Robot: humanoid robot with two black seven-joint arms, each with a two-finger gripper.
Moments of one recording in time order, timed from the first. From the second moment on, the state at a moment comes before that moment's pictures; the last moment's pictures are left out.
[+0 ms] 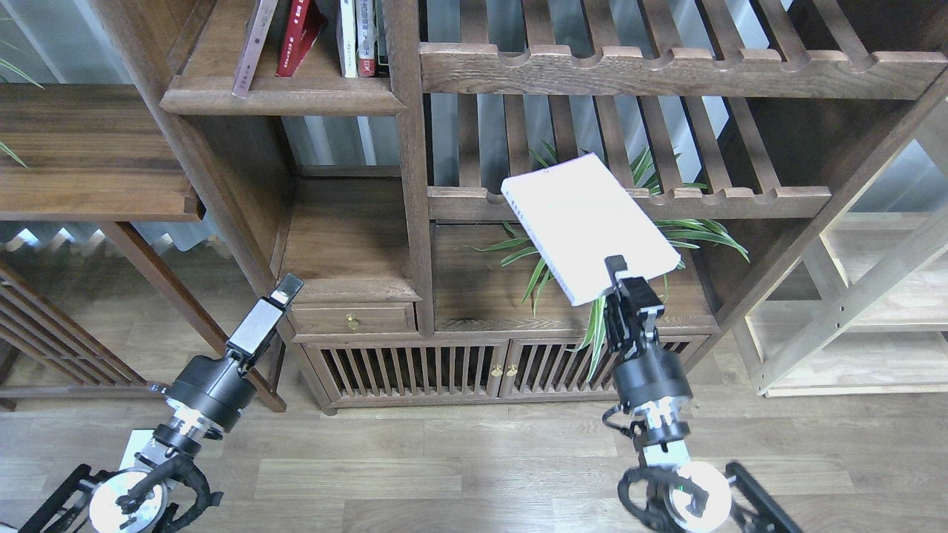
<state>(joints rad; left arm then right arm) 0.03 0.14 -1.21 -1.28 0.10 -0.49 0.08 -0.14 0.01 1.15 1.31 0.11 0.53 0.24</state>
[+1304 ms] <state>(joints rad) 0.03 0.05 -0.98 -1.29 -0.27 -0.49 0.25 -0.18 0.01 0.79 1.32 0.06 0.57 0.24</state>
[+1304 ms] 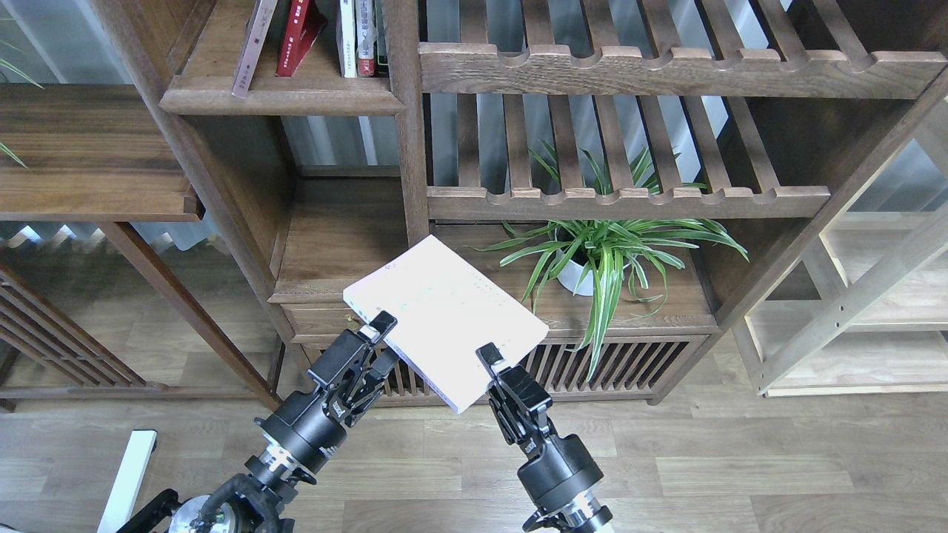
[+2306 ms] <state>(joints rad) 0.05 0.03 -1.00 -1.28 -0.31 -0.49 0.31 -0.18 0.02 0.78 1.32 0.06 0.58 0.24</state>
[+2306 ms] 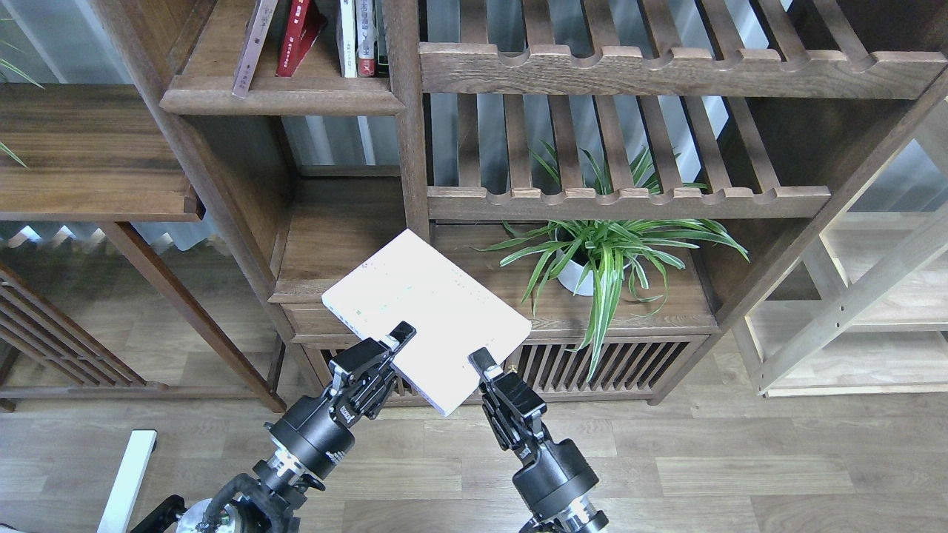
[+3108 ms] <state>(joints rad) 0.11 0.04 -1.45 -1.49 0.28 -0.49 0.30 -0.18 0.02 1.12 1.15 0.04 0.51 0.25</state>
